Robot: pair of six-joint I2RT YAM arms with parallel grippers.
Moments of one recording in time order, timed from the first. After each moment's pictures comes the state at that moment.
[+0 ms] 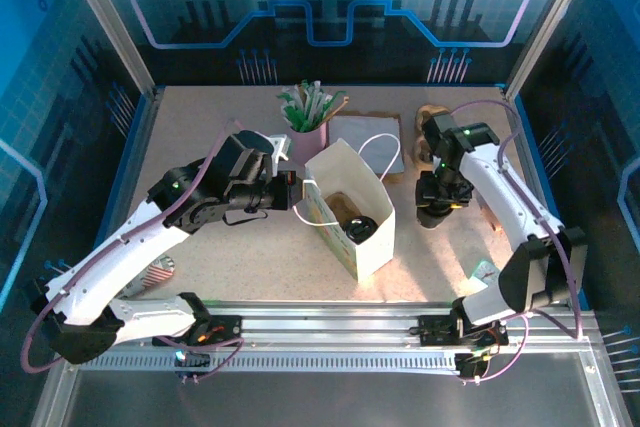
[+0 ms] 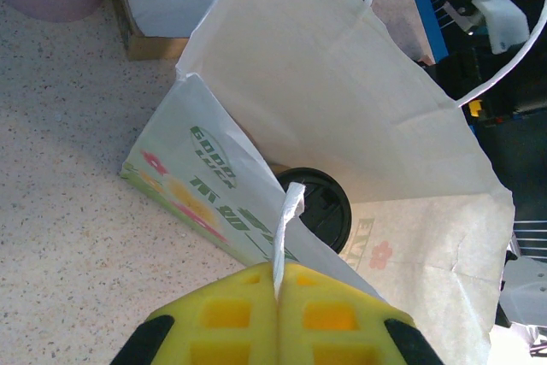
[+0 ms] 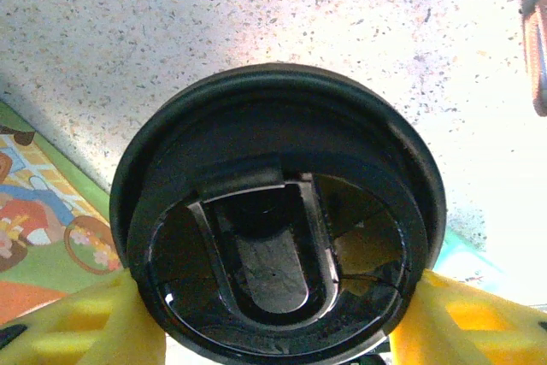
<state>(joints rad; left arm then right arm) -0.77 1.17 1.40 -0.97 0.06 -0.69 0.25 1.46 1.35 -1.40 0.08 0.35</state>
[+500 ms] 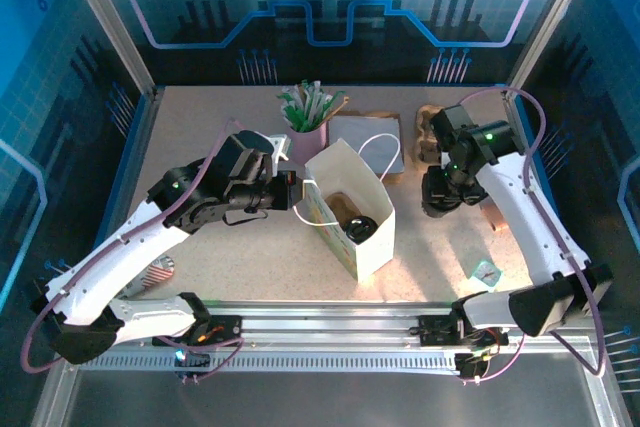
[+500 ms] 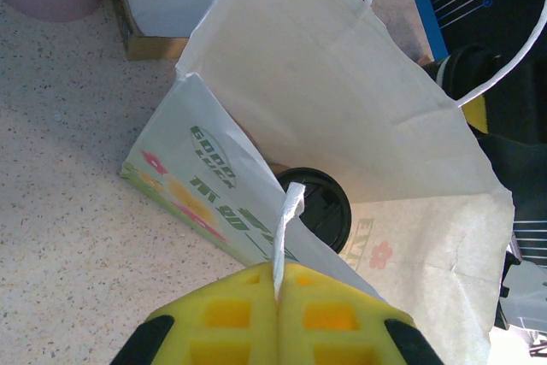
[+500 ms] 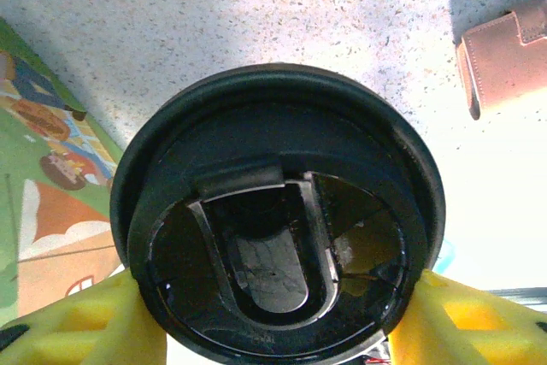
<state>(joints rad) -0.77 1.17 1.40 -0.97 0.06 -0.69 0.31 1.35 1.52 -1.56 0.13 0.36</state>
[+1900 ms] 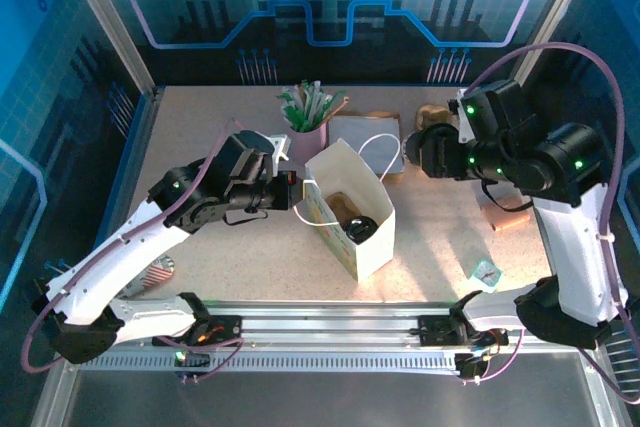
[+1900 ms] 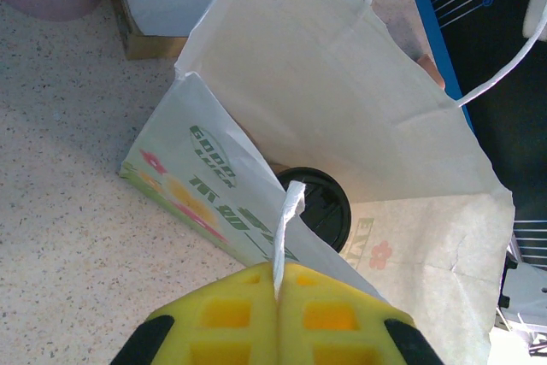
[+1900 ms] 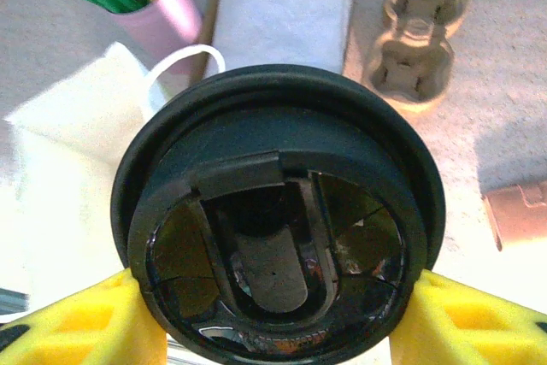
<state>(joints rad) -0.77 1.17 1.40 -0.97 0.06 -0.69 0.56 1.34 2.16 -1.71 0.16 0.41</state>
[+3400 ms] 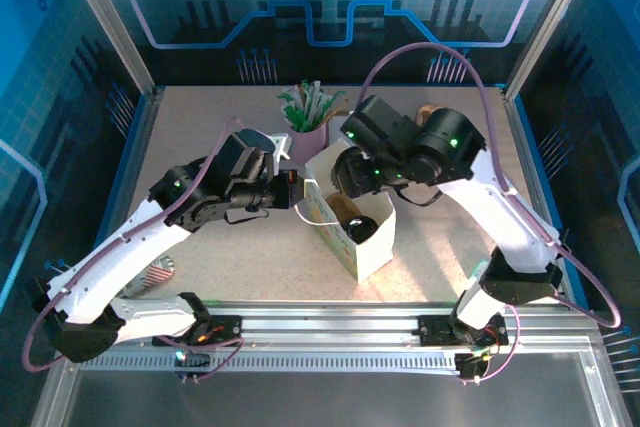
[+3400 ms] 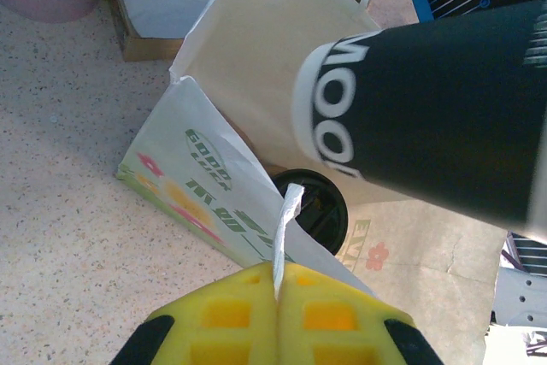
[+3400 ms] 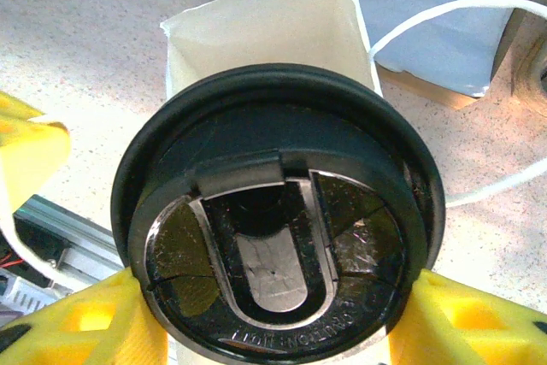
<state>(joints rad) -0.77 1.18 1.41 -0.97 0.07 -0.69 0.96 1.64 2.25 -1.71 0.23 0.56</state>
